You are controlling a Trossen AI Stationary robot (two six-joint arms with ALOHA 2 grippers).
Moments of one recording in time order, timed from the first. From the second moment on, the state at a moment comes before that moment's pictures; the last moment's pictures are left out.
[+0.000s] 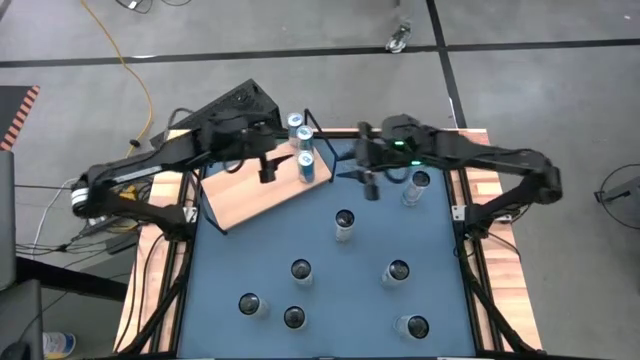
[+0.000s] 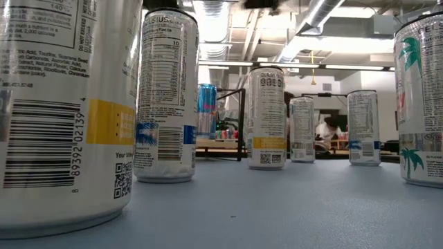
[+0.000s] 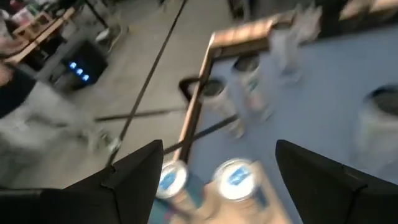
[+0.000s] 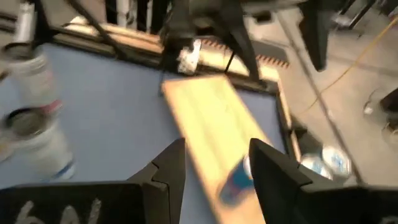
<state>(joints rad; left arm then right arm) 0.35 1.15 1.18 -0.33 -0.09 0.39 -0.20 1.41 1.42 -0.43 -0.11 -0.35</state>
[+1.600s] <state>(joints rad) 0.01 1.03 1.18 -0.48 -0.11 0.14 -0.34 1.87 1.46 -0.18 -0.02 -0.29</state>
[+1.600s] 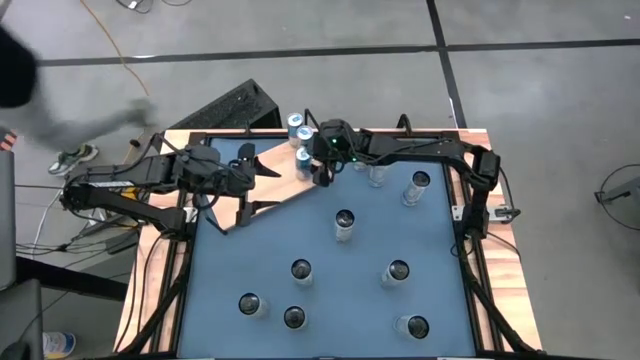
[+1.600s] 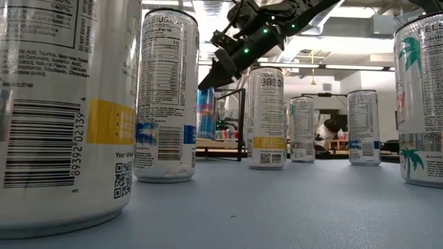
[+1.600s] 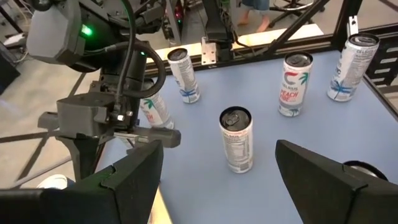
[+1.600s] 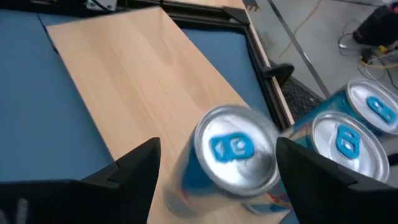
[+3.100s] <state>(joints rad) 0.01 1.03 1.18 -0.48 -0.11 0.12 -0.32 1.86 1.46 -0.08 -0.01 -0.28</state>
